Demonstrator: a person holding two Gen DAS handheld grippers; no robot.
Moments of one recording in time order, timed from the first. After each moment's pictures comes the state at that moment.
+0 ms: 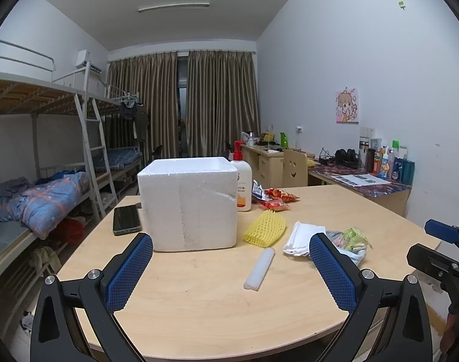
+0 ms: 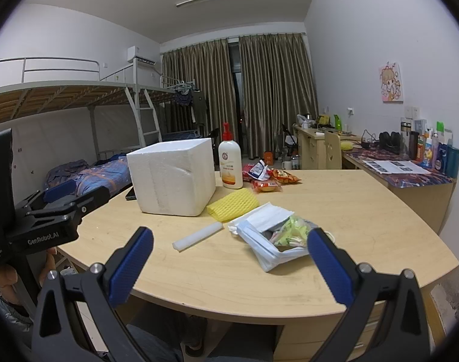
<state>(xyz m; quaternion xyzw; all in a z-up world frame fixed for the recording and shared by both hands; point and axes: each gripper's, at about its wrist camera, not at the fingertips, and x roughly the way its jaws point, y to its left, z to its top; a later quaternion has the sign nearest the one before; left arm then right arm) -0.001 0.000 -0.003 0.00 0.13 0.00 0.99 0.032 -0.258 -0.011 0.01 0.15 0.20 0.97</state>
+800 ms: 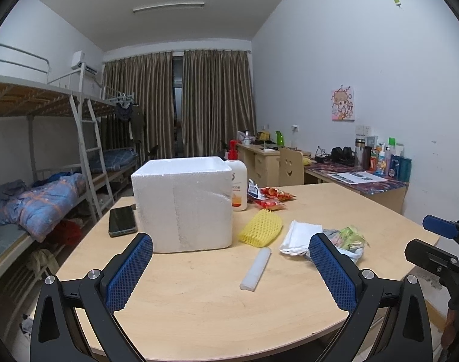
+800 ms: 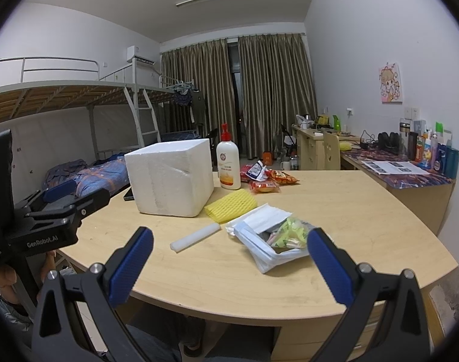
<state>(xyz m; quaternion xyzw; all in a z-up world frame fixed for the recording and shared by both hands) 0.002 -0.002 -0.004 0.01 0.13 -0.01 0.99 0.033 -0.261 -0.008 0.01 0.15 0.20 0.97</state>
